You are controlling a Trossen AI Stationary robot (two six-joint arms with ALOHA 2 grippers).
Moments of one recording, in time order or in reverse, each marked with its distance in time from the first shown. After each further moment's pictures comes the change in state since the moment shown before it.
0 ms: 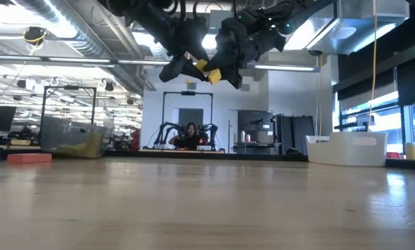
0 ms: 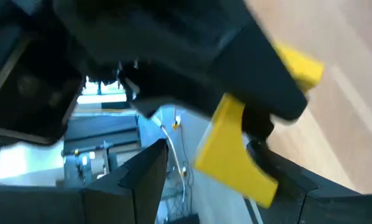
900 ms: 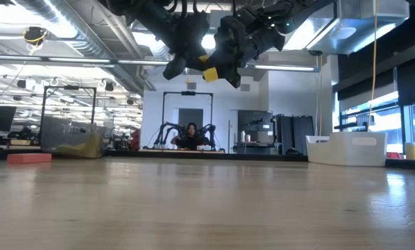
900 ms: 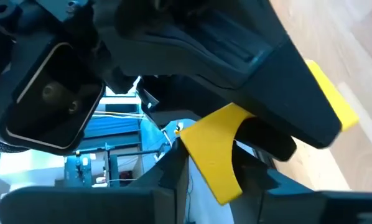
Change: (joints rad) left arm -0.014 -0.002 0.001 0.033 0.023 -0.025; right arm 0.002 0.000 0.000 0.007 0.011 0.006
